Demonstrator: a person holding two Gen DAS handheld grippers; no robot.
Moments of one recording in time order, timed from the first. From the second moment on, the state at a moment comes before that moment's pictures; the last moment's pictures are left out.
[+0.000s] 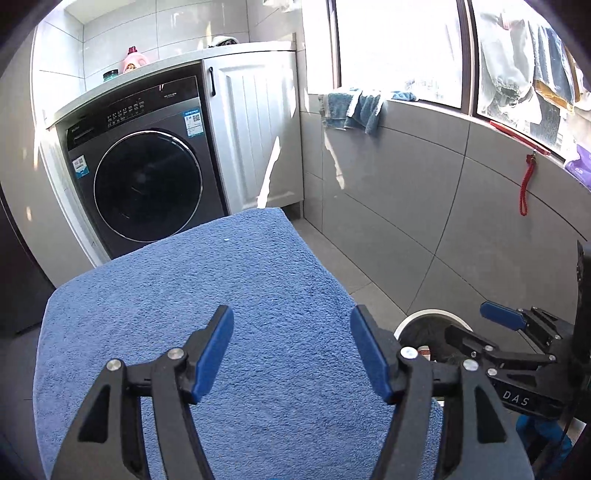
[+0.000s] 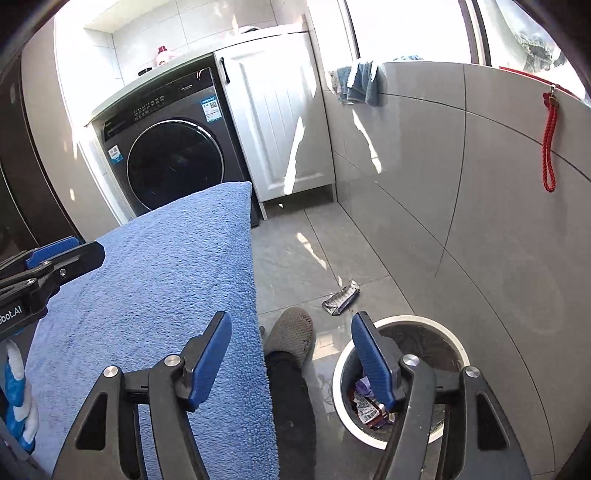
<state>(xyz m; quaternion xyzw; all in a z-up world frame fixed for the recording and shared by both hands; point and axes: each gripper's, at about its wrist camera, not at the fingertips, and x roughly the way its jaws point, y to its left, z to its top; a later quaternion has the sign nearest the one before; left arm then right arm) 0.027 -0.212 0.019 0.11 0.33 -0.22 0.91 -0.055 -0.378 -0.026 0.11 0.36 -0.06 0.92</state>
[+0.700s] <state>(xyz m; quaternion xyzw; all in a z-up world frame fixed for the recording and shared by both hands) -0.005 -0.062 0.046 0.05 0.27 -0.11 0.95 -0.044 -0.255 0.018 0.01 0.32 -0.02 0.95</state>
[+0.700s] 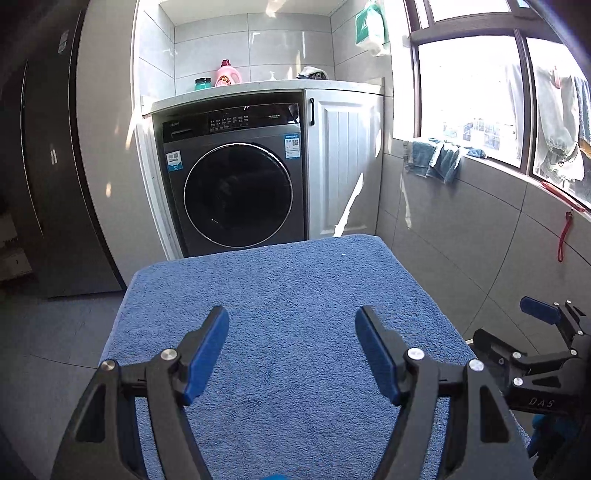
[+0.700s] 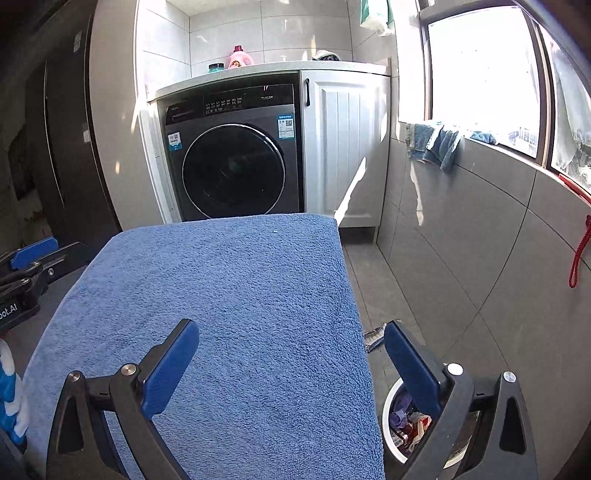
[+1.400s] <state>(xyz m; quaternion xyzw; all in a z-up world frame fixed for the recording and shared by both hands) -0.031 -0.030 0.055 0.04 0.24 -0.06 0.97 -0.063 -0.236 0.031 -0.02 0.28 -0.03 0.96</state>
